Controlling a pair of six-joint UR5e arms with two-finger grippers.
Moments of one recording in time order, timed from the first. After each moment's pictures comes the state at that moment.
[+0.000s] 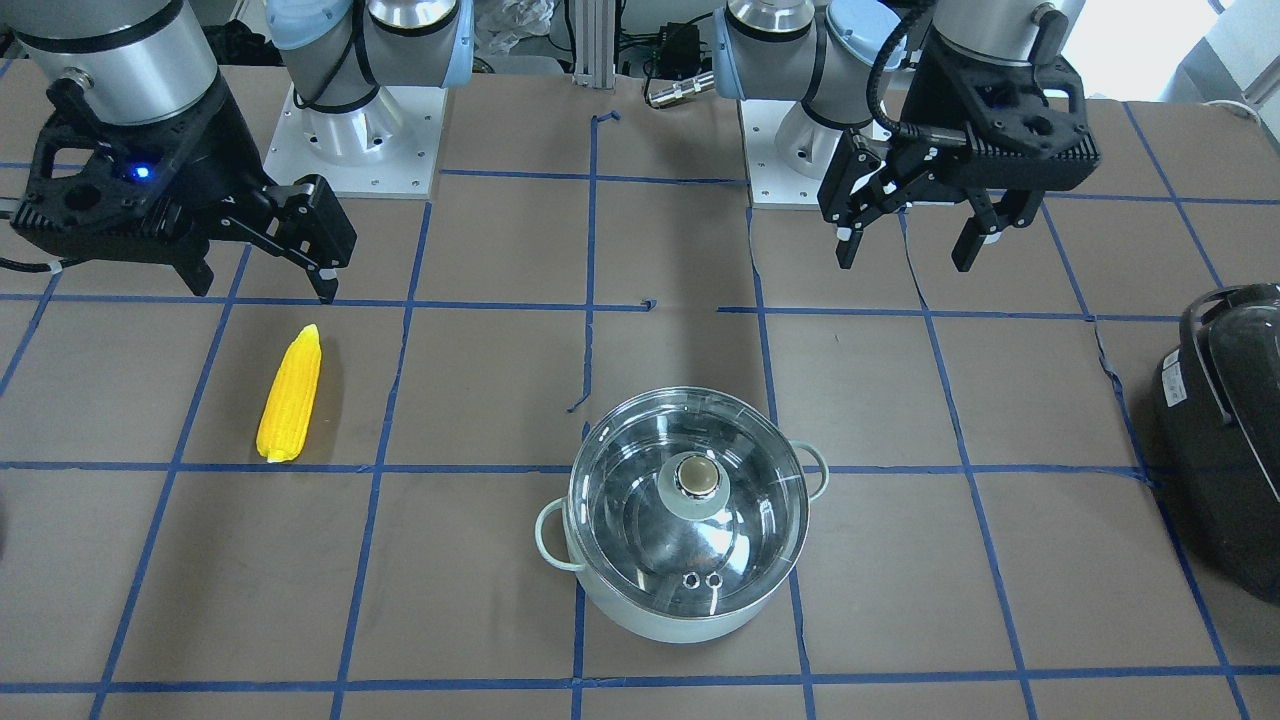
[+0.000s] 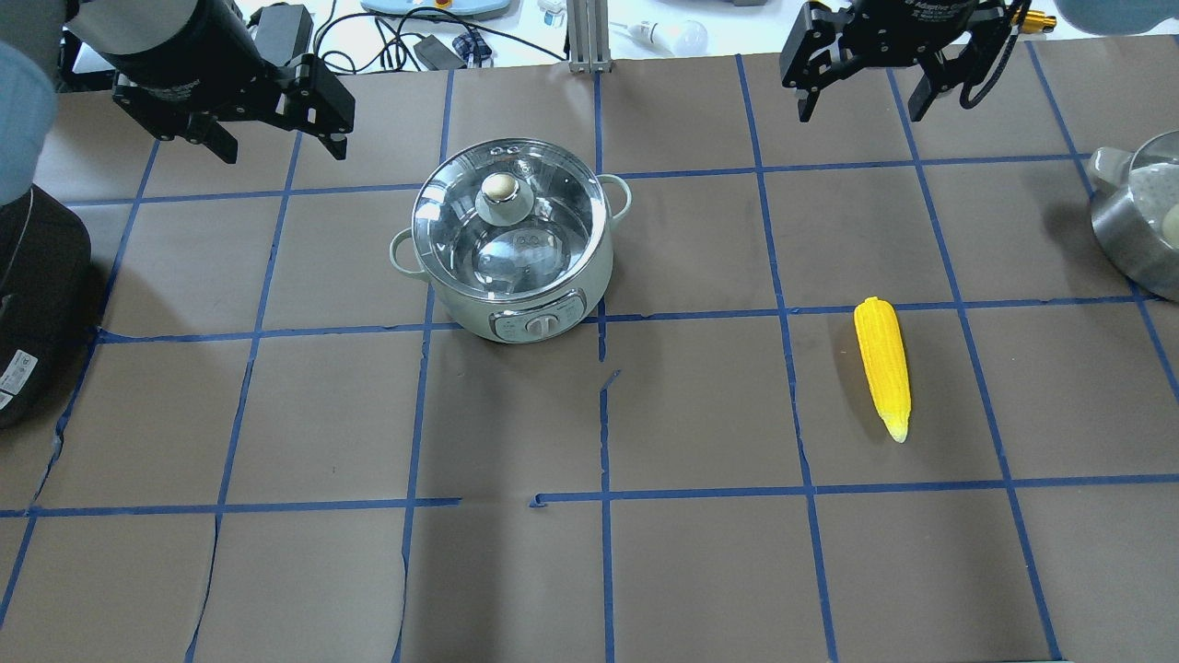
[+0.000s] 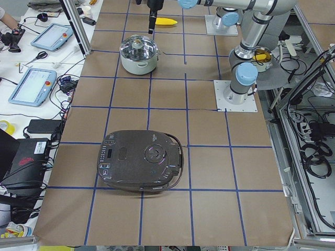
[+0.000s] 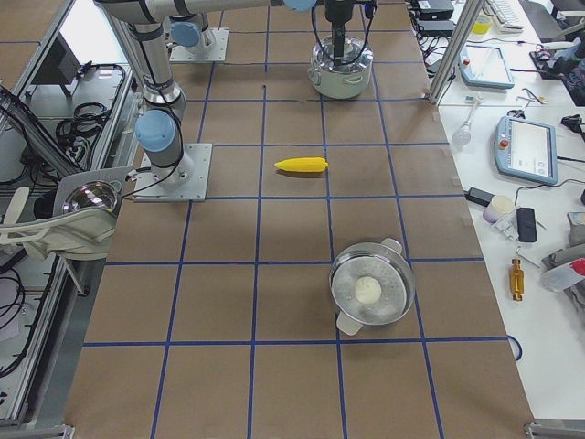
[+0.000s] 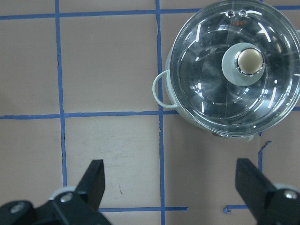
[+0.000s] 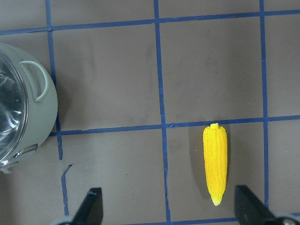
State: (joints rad) left arm -1.57 -1.56 -1.51 -1.44 1.58 0.00; right arm 1.59 -1.46 1.36 -1.55 -1.57 0.08
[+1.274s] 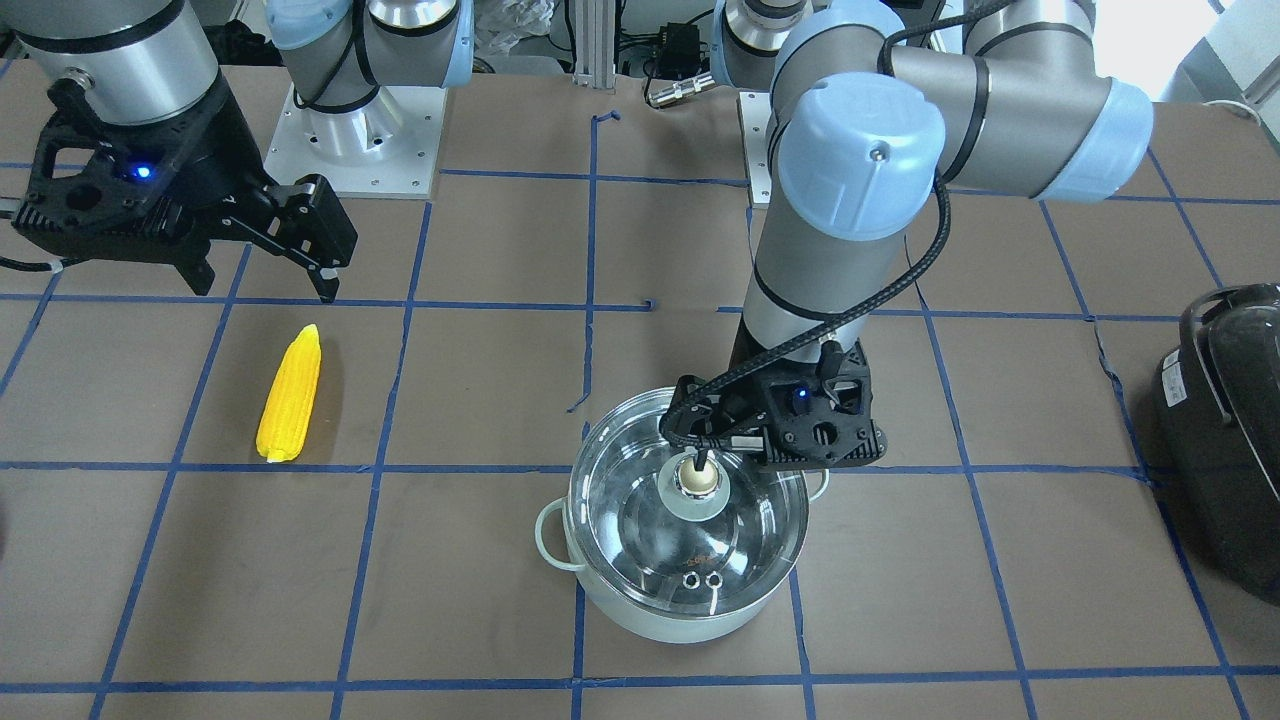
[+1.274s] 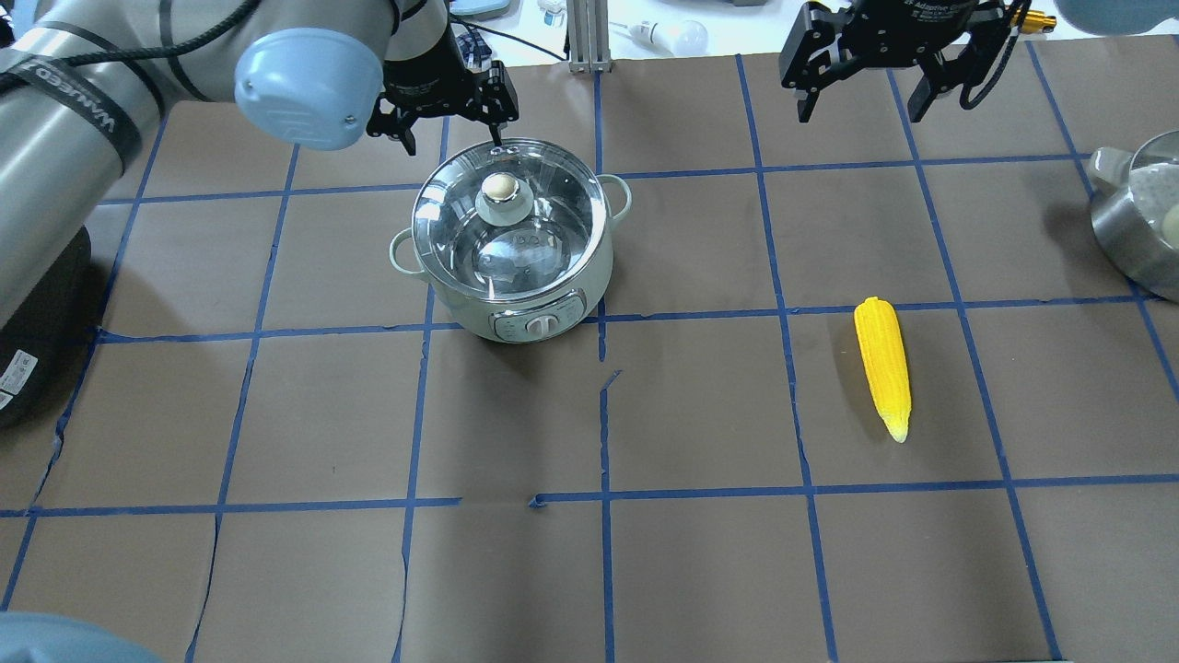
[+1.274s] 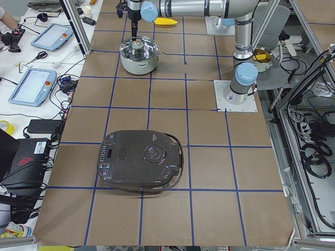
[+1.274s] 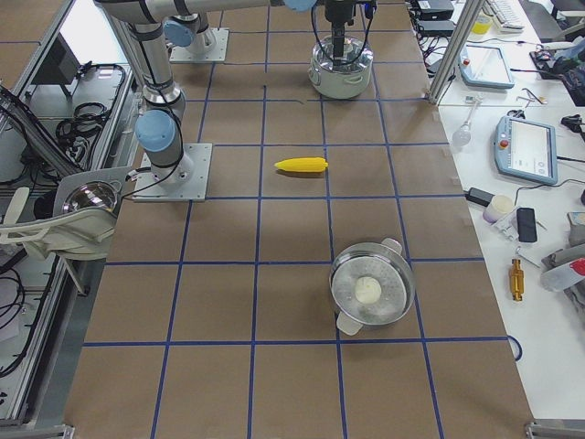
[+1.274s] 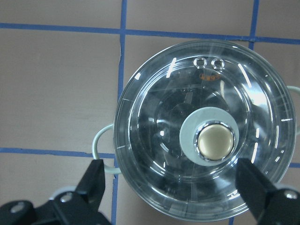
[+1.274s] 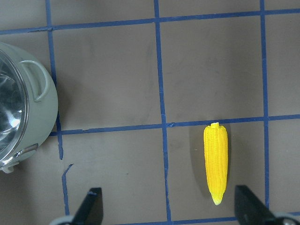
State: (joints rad) left arm -1.75 -1.94 -1.38 -1.24 1.60 -0.25; right arm 1.59 -1.46 1.36 -1.55 -1.57 0.08
